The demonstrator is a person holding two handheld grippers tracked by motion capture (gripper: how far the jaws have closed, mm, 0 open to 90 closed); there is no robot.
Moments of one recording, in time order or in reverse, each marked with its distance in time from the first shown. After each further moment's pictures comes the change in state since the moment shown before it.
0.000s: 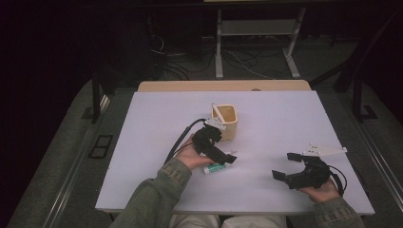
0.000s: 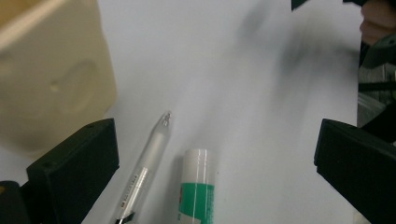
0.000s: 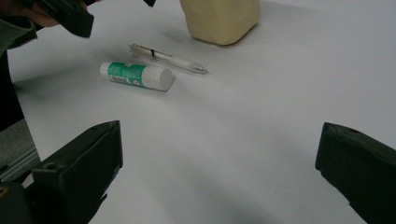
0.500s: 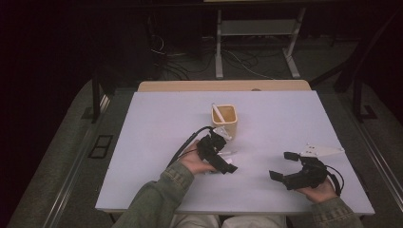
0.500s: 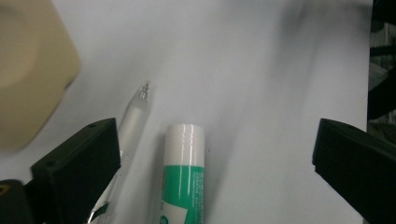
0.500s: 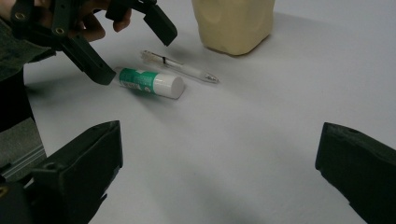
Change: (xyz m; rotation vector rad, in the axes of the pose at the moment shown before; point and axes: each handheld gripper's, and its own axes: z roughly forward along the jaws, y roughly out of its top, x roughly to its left) left arm -0.006 -0.009 0.022 0.112 -0.022 0.050; right arm 0.006 0.003 0.004 -0.024 0.024 -0.039
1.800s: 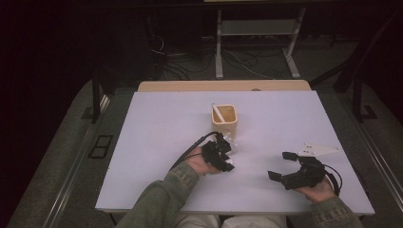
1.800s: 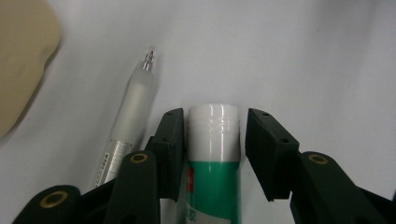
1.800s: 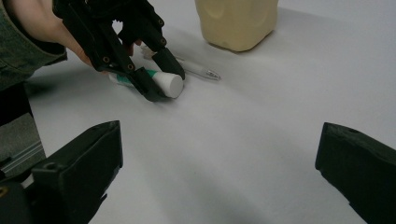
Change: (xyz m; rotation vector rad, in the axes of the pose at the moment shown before) left arm 0.004 -0.001 0.027 0.135 0.076 0.063; right arm 0.000 0.001 0.004 0.017 0.003 -0.006
